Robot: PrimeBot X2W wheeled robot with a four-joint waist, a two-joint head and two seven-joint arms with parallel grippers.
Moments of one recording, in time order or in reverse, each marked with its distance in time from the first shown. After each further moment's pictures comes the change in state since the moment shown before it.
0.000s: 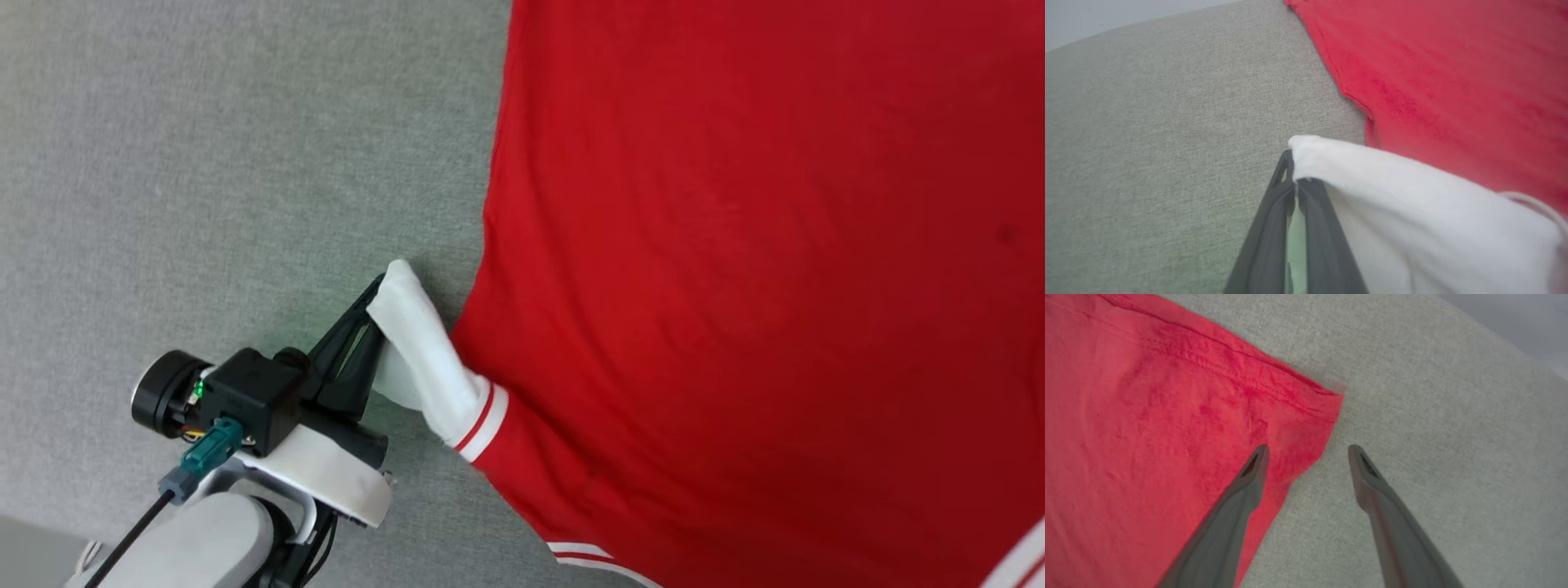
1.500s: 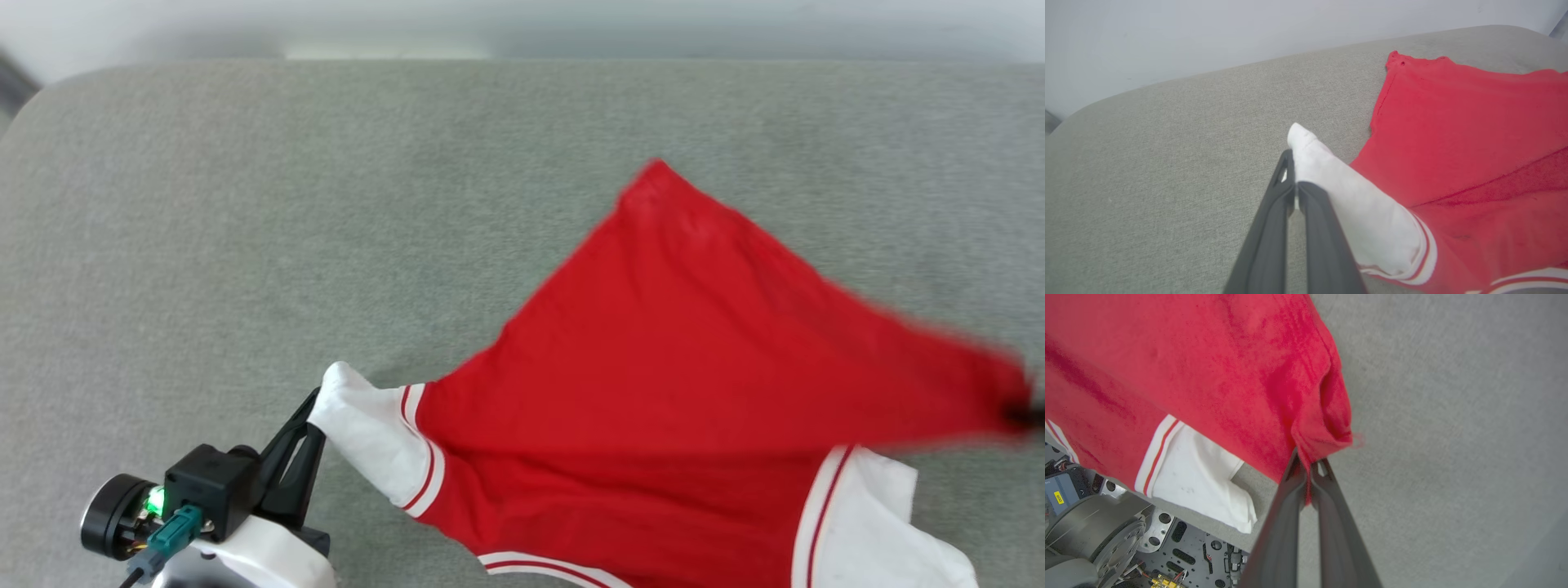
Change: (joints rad) left arm 0.243 0.080 0.058 -0.026 -0.029 0.063 0.012; right arm 0.860 -0.384 0.069 -0.440 0.415 0.000 -0.441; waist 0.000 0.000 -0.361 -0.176
